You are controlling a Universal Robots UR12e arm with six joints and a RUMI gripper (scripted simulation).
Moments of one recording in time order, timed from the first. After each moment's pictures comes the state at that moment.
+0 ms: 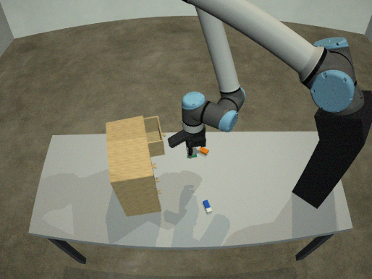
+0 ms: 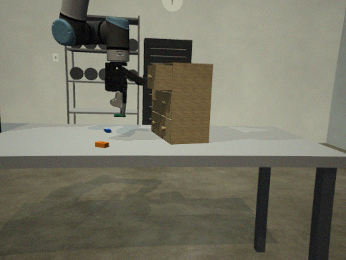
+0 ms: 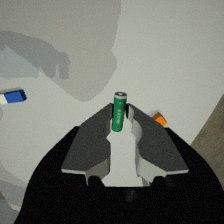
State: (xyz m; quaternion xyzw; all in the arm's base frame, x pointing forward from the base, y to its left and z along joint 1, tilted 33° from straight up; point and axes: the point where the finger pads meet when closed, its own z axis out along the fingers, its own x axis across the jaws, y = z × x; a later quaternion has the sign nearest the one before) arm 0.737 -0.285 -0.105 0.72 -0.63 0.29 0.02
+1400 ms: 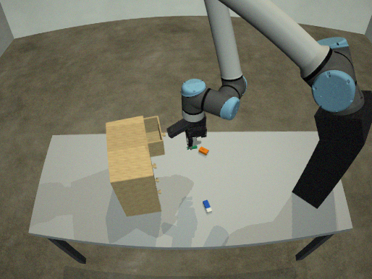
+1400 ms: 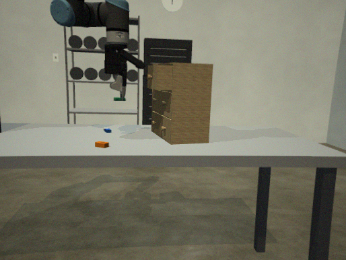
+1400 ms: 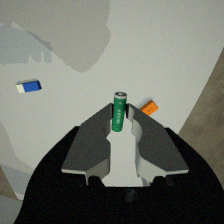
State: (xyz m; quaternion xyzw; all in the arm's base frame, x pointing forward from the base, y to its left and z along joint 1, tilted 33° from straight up) arm 0.710 -0.258 -0.047 0.72 -0.63 0.29 0.02
